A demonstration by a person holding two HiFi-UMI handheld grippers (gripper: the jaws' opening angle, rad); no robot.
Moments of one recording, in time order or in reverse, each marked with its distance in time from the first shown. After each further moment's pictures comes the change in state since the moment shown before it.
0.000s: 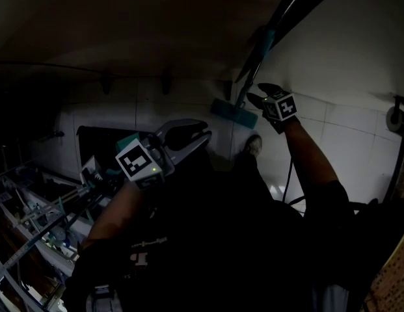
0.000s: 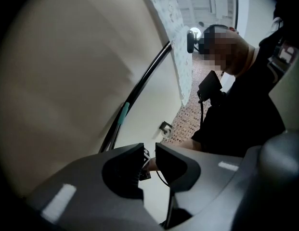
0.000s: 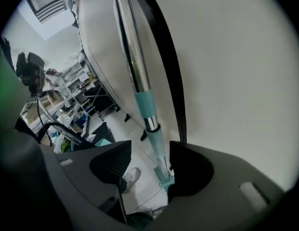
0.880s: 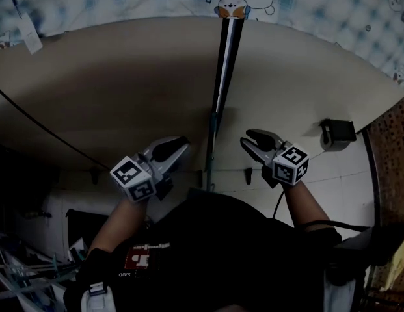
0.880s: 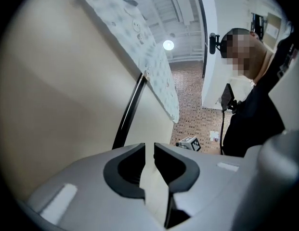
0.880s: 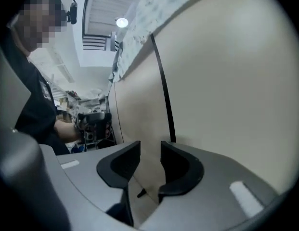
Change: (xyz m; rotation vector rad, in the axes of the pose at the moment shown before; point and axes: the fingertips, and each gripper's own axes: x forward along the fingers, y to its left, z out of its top) left arm 0.007 -0.076 0.180 0.259 -0.255 -0.040; right arm -0.354 0.129 0.177 -0.205 -0.652 -0.027
